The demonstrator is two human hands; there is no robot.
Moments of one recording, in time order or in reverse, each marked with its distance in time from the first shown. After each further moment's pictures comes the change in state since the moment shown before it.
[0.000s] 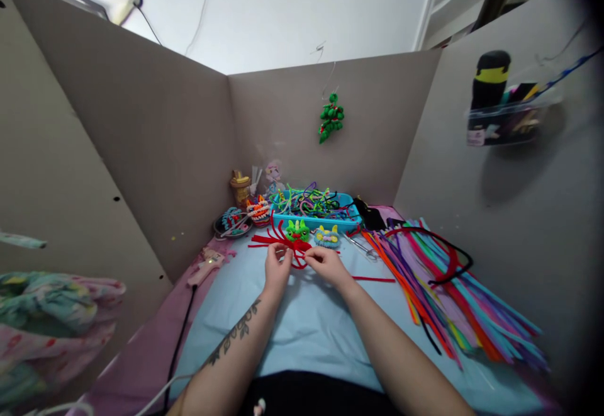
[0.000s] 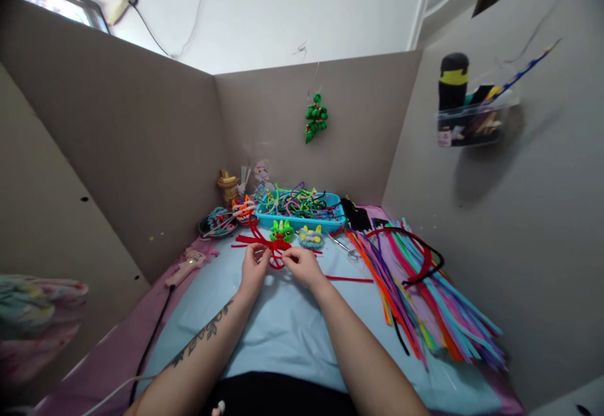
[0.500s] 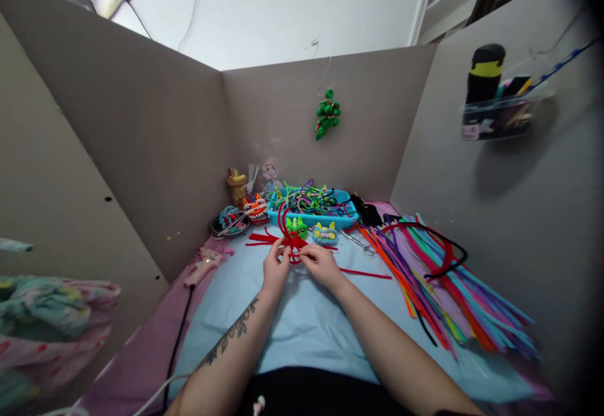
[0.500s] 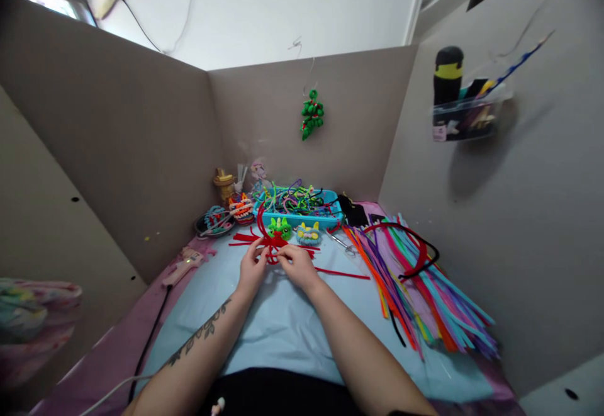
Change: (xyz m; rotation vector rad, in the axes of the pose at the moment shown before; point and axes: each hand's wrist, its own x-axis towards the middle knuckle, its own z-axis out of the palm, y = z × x) left_hand -0.002 -0.003 0.000 -0.006 -0.103 -0.022; right_hand -0.002 -0.001 0.010 -0.077 0.081 -0.149
